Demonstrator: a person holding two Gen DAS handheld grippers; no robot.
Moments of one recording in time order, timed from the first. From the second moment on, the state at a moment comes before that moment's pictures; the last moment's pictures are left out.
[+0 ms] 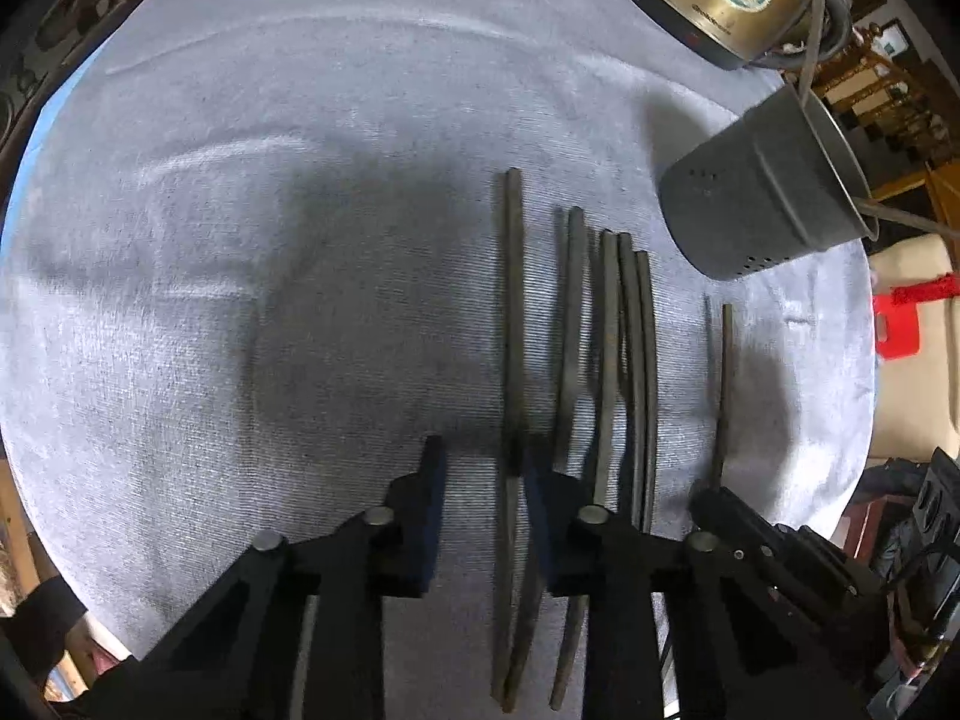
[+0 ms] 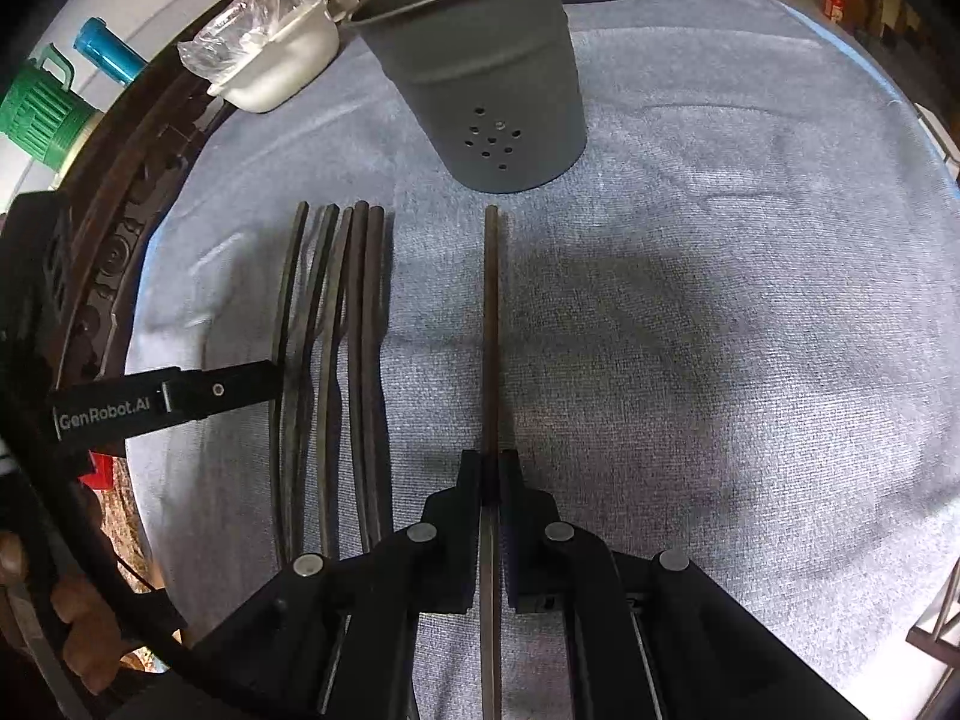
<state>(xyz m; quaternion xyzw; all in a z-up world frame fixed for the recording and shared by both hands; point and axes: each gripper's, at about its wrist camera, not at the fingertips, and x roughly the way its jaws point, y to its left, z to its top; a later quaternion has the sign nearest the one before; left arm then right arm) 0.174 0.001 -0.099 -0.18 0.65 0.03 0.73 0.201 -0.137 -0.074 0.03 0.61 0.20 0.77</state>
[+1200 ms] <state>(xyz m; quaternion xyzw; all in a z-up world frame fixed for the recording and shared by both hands) 0.243 -0.027 -0.112 -0.09 0.74 -0.03 0.66 0.238 -0.113 -0.077 0.00 0.69 0.19 0.70</state>
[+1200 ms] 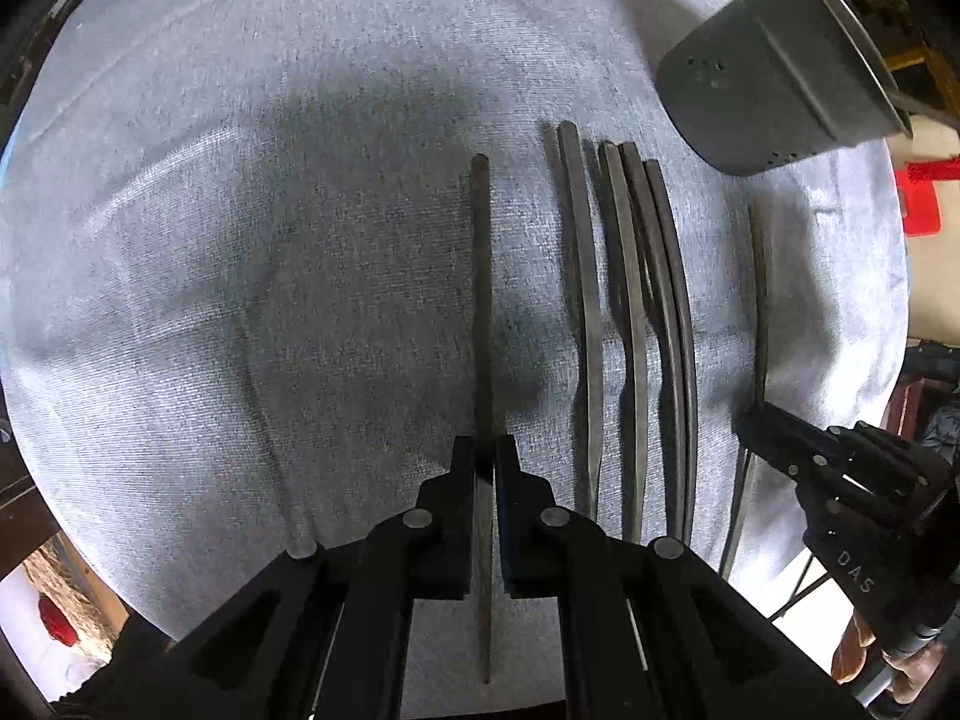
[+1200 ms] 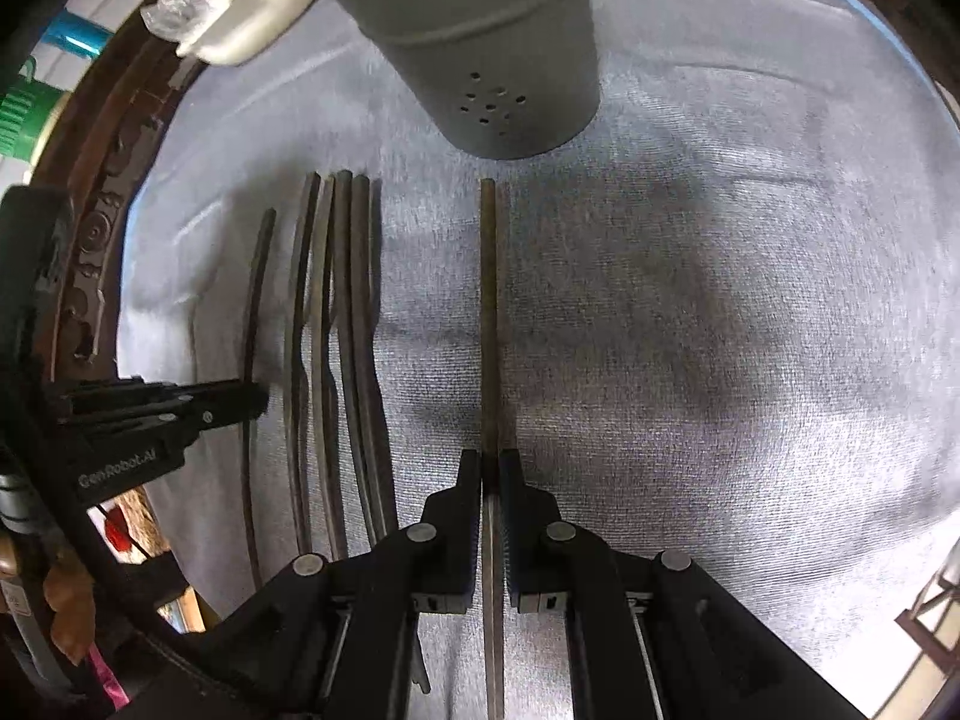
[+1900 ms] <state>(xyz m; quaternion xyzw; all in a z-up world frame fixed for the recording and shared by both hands) 0.204 0.013 -0.100 -0.10 0.72 -0.05 0.69 0.223 -0.116 -0.070 0.02 0.67 0.19 0.71</state>
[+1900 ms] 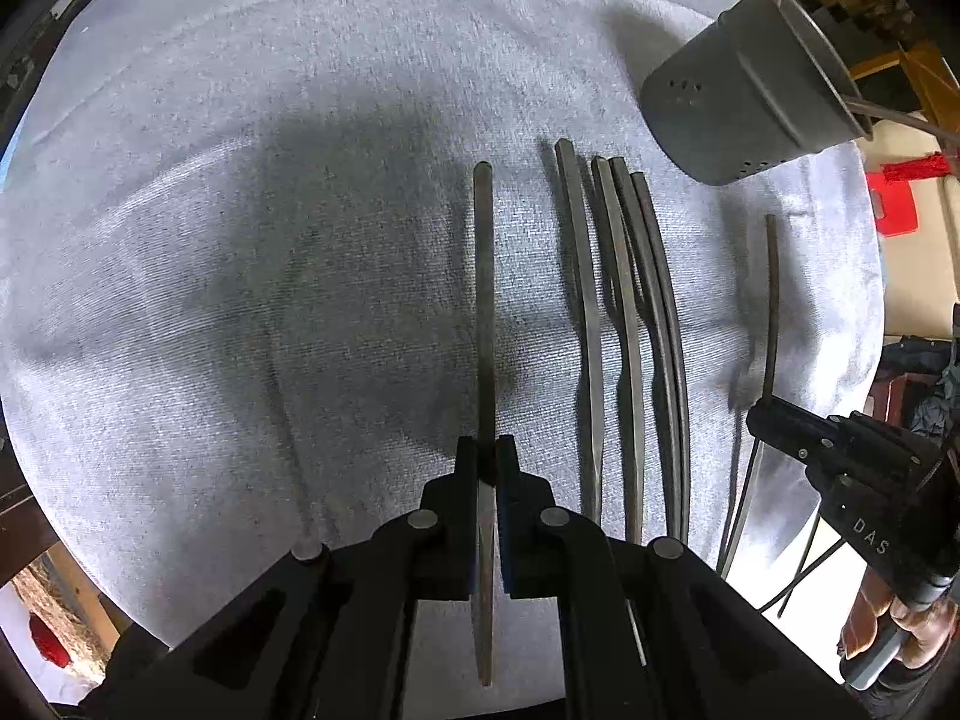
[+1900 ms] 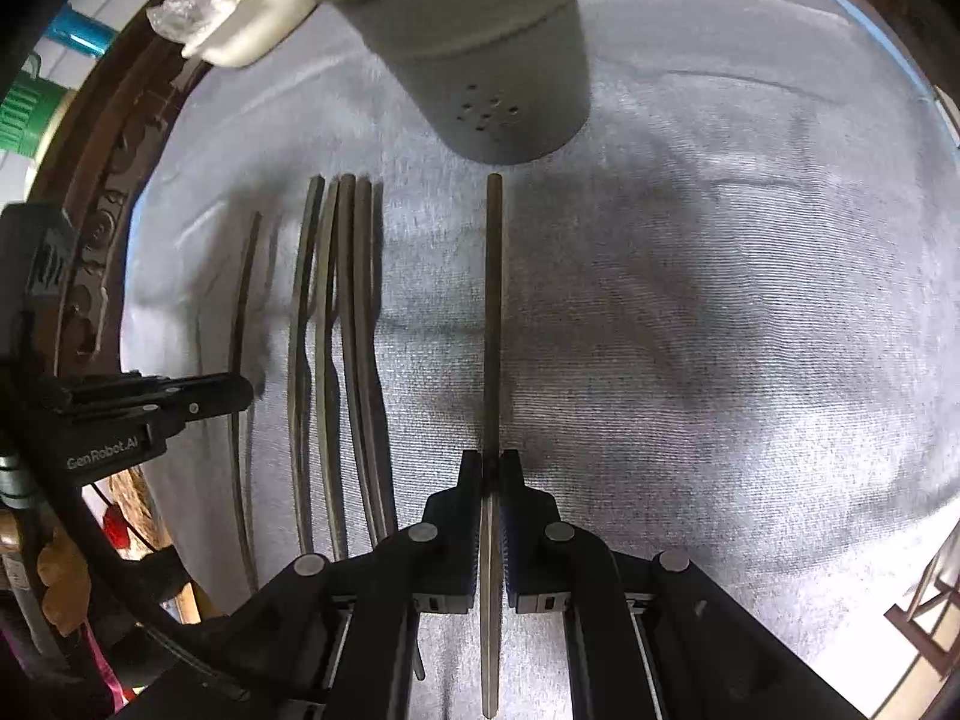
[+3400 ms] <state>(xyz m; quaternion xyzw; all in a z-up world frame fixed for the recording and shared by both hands) 0.206 0.058 0.098 -0.24 0.40 -0.04 0.88 0.266 -0.283 0.062 0.29 0.38 0.13 0.87</state>
